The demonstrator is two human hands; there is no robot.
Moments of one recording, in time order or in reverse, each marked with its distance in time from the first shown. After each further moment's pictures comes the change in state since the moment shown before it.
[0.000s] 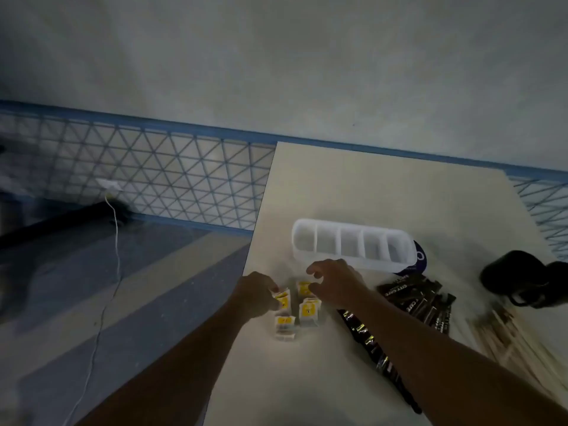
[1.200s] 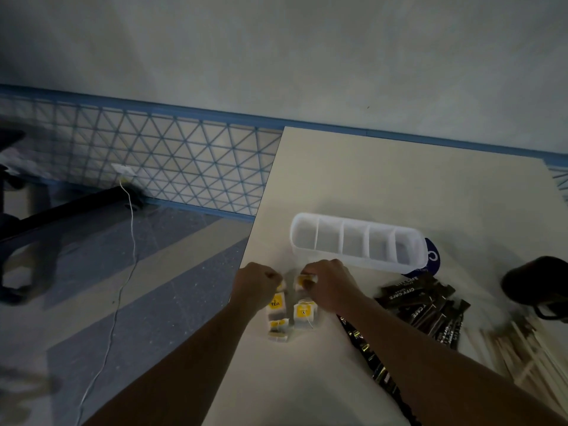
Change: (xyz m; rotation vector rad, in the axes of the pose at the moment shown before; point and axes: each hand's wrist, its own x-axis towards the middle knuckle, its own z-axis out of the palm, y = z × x) left_hand 0.009 0.026 0.012 -0.140 0.250 -0.105; right_hand 0.026 0.022 0.027 0.070 0.089 -0.158
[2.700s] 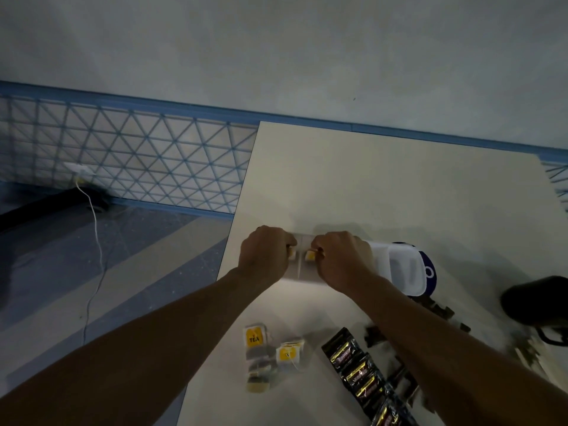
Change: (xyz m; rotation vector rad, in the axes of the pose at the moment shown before) left_hand 0.108 0.071 0.006 0.306 0.101 0.430; right_hand 0.073 0.026 -0.068 -0.285 0.110 0.048
